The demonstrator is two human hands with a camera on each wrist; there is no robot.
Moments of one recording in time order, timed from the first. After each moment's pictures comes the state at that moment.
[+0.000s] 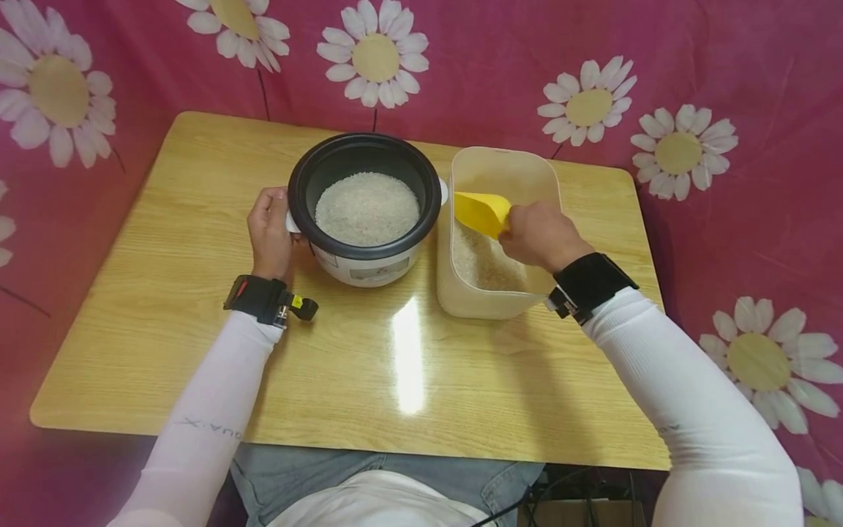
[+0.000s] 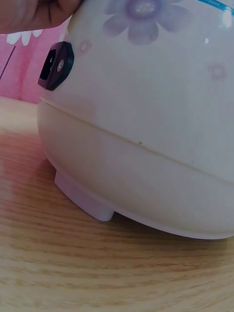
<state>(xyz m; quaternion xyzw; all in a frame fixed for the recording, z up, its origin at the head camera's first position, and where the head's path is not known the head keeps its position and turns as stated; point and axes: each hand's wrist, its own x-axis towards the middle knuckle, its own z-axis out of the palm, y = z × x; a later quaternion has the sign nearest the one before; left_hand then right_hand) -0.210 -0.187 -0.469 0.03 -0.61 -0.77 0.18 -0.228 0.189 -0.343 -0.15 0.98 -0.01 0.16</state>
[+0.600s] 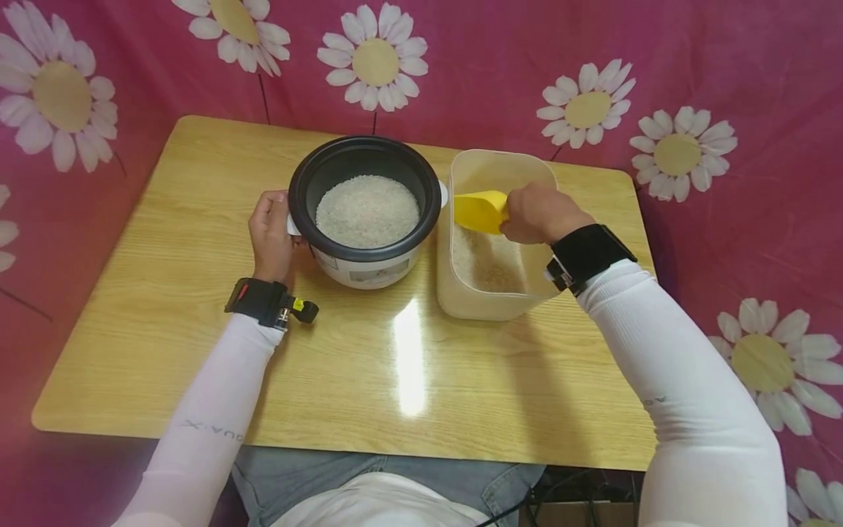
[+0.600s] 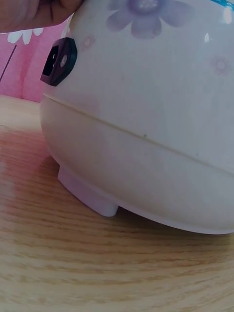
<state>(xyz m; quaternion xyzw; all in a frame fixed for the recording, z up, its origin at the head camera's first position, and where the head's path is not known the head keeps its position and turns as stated) -0.209 -0.187 -0.469 0.03 -0.62 -0.77 0.18 -0.256 0.181 -0.321 -0.17 0.96 0.05 0.23</state>
